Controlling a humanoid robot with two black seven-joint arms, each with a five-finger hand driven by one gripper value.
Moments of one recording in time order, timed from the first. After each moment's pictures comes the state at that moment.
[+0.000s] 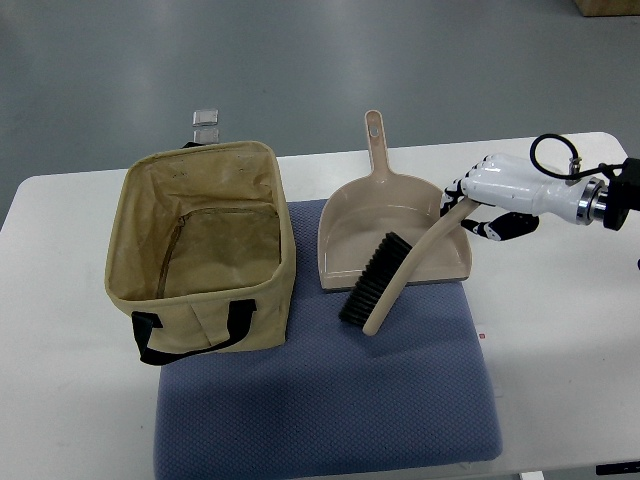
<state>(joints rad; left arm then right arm) 0.01 0.00 -0.11 -0.12 -0.07 -0.04 0.07 0.96 -0.85 0.18 1.35 -1.73 -0.14 0.31</state>
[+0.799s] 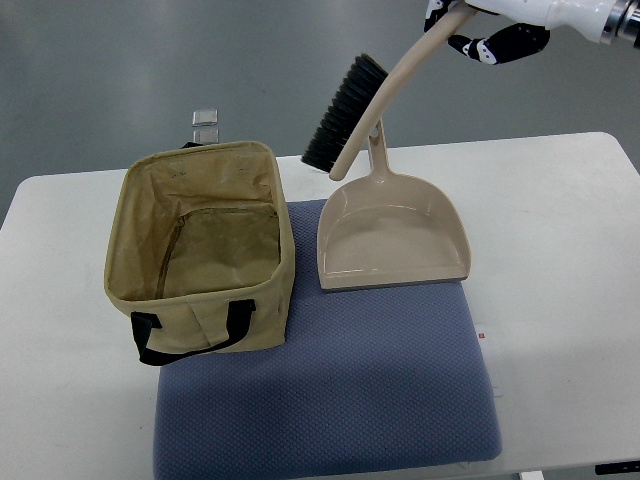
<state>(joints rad) 0.01 0.00 -0.11 -0.12 -0.07 -0.04 0.07 1.36 -0.82 0.27 1.33 -1.69 -0.03 0.31</state>
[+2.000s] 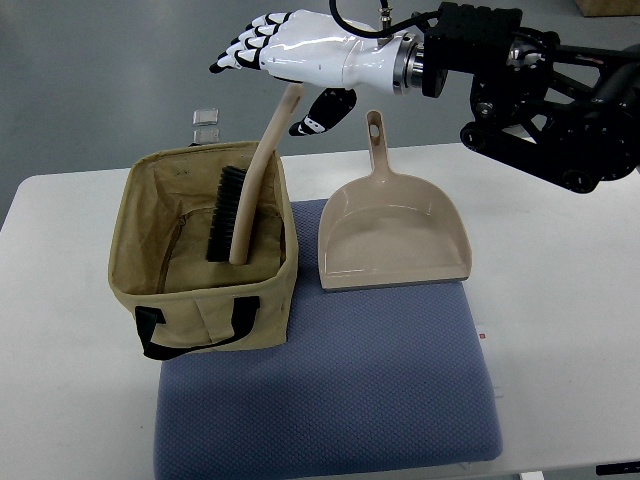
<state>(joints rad) 0.01 0.00 -0.11 -0.12 -0.07 -0.04 0.07 1.39 -0.36 0.21 1.13 -1.71 -0.04 0.31</state>
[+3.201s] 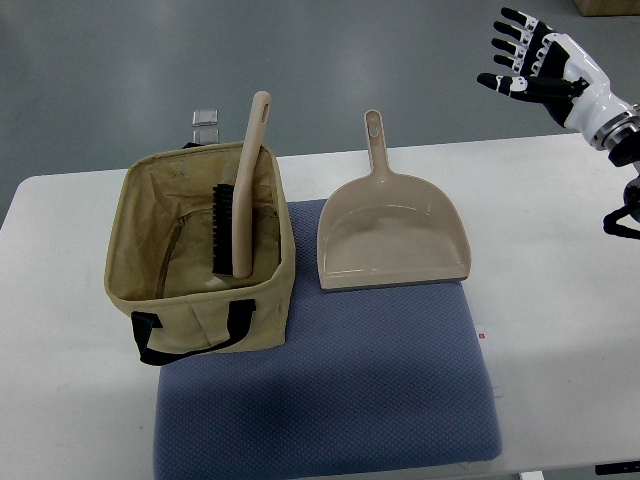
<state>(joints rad) 0.01 0.00 -0.11 -0.12 -0.07 -0.04 0.07 0.69 -0.50 0.92 0.96 -0.55 0.19 0.28</state>
